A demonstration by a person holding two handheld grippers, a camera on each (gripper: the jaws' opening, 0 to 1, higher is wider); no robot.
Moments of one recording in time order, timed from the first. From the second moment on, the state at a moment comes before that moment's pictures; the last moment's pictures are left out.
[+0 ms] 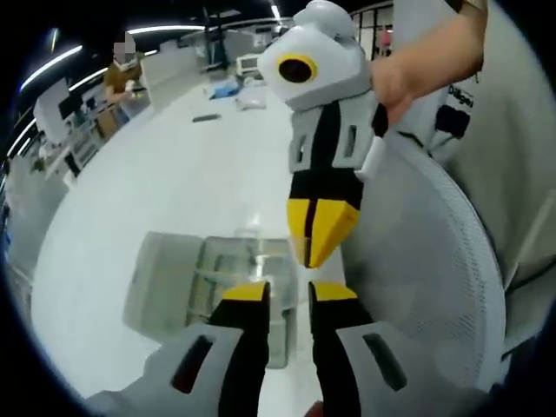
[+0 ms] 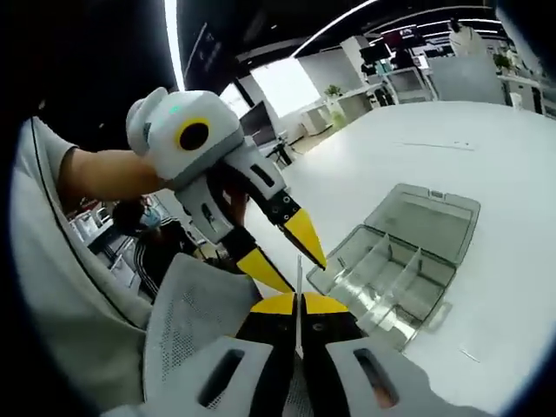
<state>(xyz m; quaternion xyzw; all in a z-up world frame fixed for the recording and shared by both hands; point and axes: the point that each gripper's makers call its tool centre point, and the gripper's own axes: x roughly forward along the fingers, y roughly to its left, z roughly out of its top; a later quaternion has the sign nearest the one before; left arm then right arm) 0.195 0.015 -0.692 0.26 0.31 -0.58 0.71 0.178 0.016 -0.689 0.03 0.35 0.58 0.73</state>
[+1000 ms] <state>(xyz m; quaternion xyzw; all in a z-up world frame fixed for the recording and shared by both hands) 0.179 0.011 -0.689 0.24 0.34 -0.62 0.67 0.167 0.017 -0.697 -0.08 0.30 0.63 0.71</state>
